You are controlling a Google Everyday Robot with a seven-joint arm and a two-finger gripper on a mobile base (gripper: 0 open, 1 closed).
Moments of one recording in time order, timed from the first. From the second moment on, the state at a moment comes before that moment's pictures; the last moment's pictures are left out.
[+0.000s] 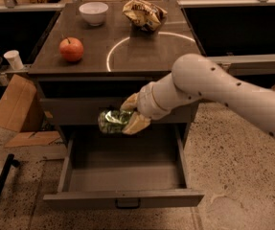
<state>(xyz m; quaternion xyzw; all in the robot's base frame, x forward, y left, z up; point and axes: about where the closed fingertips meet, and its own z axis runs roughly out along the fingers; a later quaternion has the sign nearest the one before) 0.553 0.022 0.750 -0.71 0.59 0.14 0.34</state>
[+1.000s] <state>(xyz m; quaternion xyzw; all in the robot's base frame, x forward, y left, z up) 0.691 -0.035 0.875 -0.61 0.64 0.08 0.46</state>
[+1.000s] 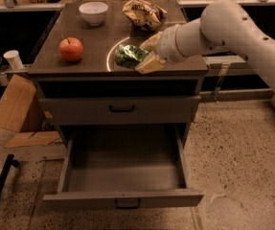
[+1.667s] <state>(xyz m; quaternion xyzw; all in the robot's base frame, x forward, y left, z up) 0.742 -0.037 0.895 -0.56 0.67 0.09 0.48</state>
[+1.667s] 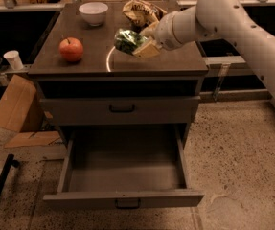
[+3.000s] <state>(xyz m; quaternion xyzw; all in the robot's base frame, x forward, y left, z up) 0.792 -0.036 0.851 -0.54 0.70 0.14 0.45</state>
